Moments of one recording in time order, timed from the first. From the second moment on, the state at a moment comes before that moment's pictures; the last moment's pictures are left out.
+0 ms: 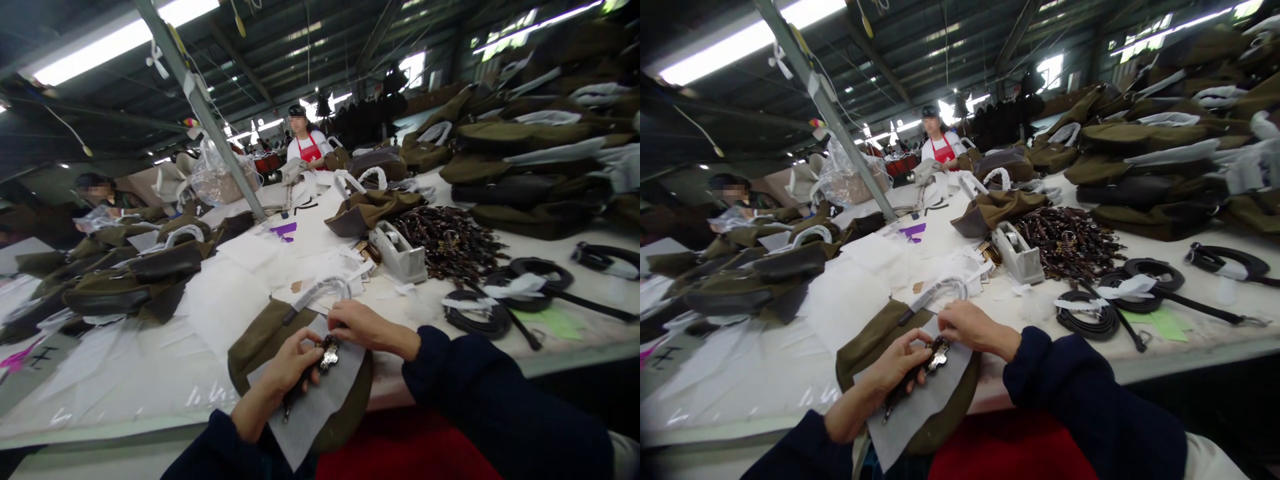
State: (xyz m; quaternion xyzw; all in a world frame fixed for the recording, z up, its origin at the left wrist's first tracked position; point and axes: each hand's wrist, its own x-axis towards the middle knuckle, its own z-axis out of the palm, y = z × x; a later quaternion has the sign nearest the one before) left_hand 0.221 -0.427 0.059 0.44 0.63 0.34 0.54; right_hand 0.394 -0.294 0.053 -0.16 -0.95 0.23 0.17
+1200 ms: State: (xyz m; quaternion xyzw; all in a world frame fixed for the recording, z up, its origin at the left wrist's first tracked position) left_hand 0.234 -0.436 0.060 0.50 0.68 0.31 0.43; right_hand 0.429 -0.317 0.046 0.00 -0.98 0.12 0.15
